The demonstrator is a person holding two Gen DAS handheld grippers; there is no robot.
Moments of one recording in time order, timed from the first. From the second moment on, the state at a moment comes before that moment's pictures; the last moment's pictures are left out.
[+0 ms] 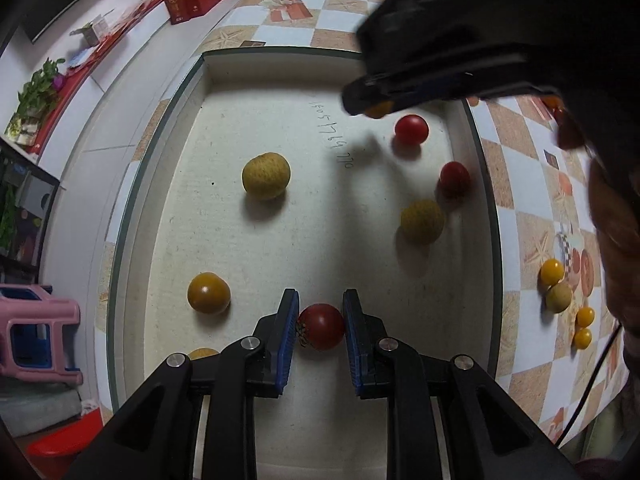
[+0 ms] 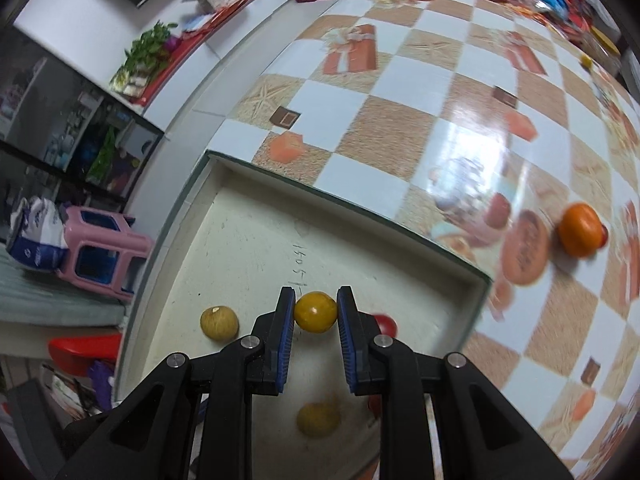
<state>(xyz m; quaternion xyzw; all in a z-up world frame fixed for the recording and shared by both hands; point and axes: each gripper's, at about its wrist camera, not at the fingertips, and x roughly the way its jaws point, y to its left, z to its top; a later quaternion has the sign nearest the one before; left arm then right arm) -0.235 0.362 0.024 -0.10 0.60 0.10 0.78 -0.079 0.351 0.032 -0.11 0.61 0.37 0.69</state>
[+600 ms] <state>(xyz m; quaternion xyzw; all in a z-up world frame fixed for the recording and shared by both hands) -0.239 0.352 0.027 -0.09 0.60 0.10 0.79 -0.073 0.331 0.057 -0.07 0.60 0.38 0.70</state>
